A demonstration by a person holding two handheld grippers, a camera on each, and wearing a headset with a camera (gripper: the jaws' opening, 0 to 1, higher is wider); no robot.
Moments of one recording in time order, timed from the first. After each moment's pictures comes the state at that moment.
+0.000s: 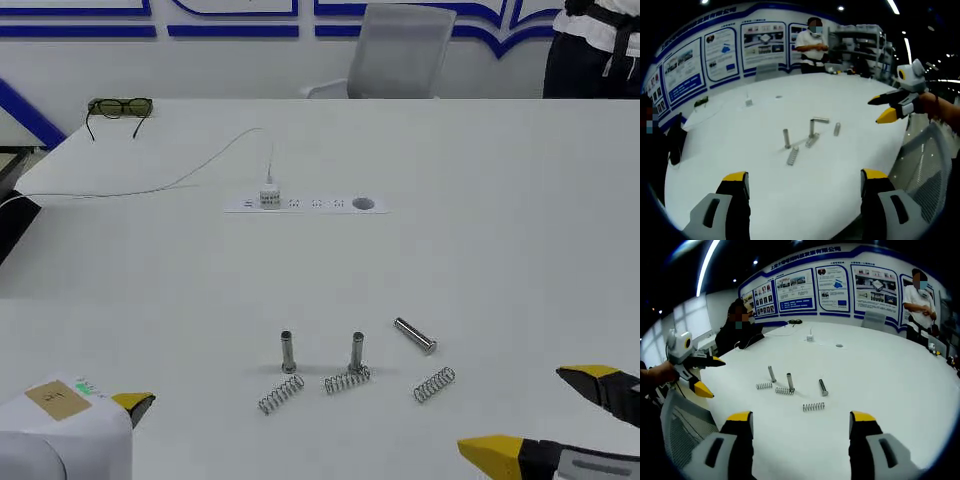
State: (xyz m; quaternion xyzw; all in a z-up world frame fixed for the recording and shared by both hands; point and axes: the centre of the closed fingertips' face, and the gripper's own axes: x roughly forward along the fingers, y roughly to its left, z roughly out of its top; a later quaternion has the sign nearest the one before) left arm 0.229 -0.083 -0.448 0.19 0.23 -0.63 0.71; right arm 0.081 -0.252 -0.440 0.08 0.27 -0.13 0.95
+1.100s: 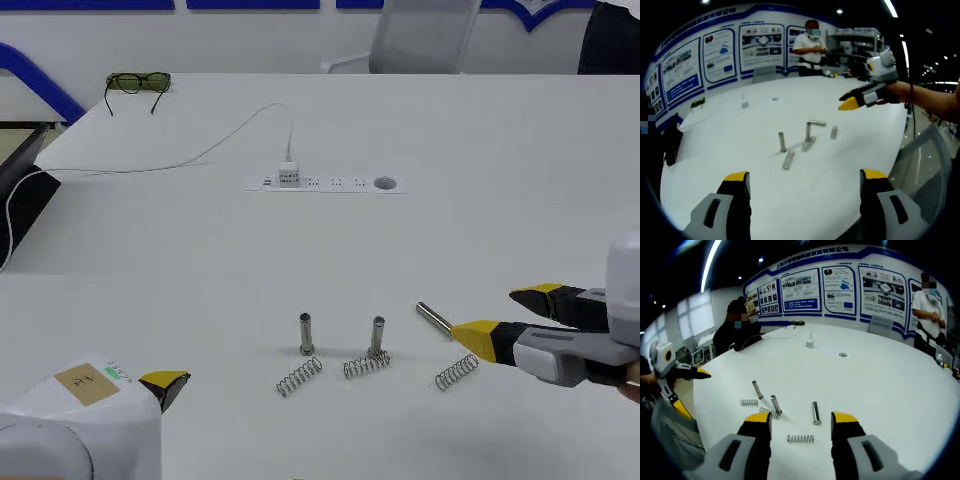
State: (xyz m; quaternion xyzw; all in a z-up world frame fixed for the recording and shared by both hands) left arm 0.225 -0.092 -0.450 0.18 0.22 -0.65 0.71; right arm 0.151 -0.300 -0.443 0.06 0.27 -0.11 0.96
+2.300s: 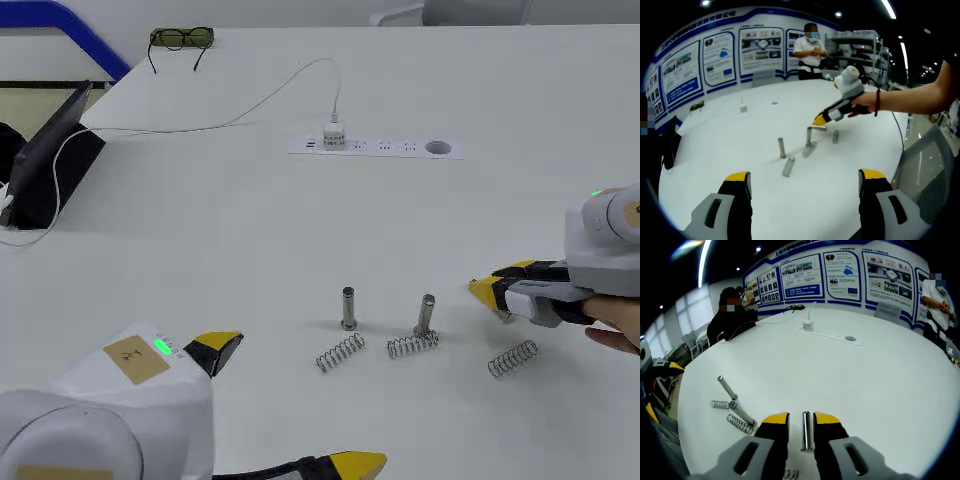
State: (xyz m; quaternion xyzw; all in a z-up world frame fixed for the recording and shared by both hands) left arm 0.227 -0.108 -0.453 0.17 0.21 -0.65 0.71; right arm 0.217 -0.337 -0.517 0.08 0.31 -0.09 0.94
